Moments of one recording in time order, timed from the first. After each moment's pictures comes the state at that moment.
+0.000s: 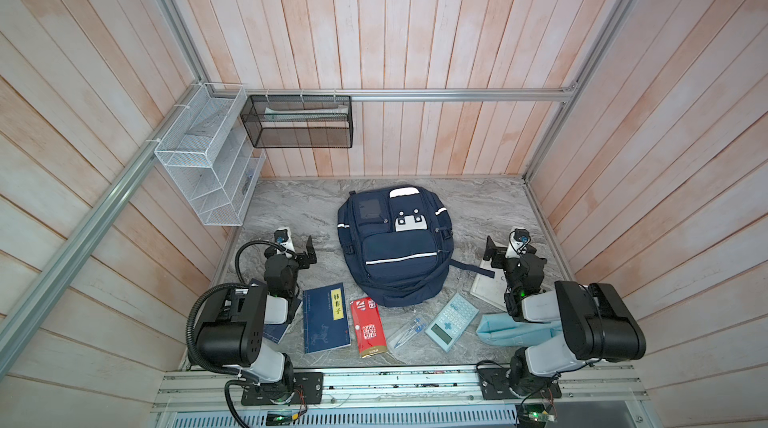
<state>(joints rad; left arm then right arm) 0.01 1.54 0.27 1.10 -0.03 -0.04 -0.04 1.53 0.24 1.12 0.02 0.02</state>
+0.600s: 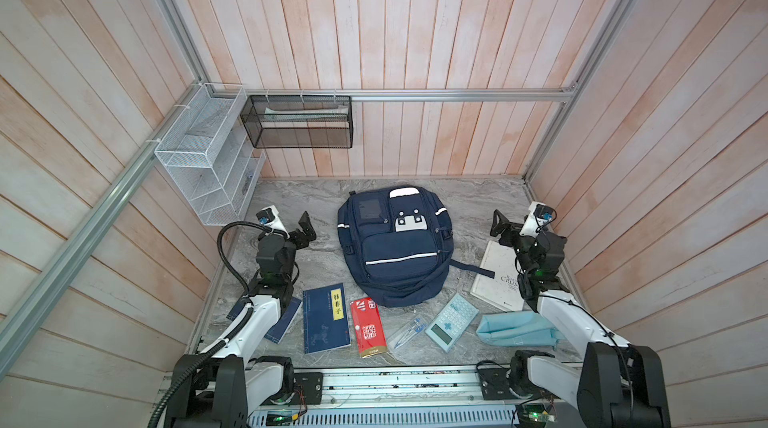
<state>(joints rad) -0.09 1.13 0.50 0.51 -0.09 -0.35 -0.04 1.16 0.50 0.55 -0.11 0.27</state>
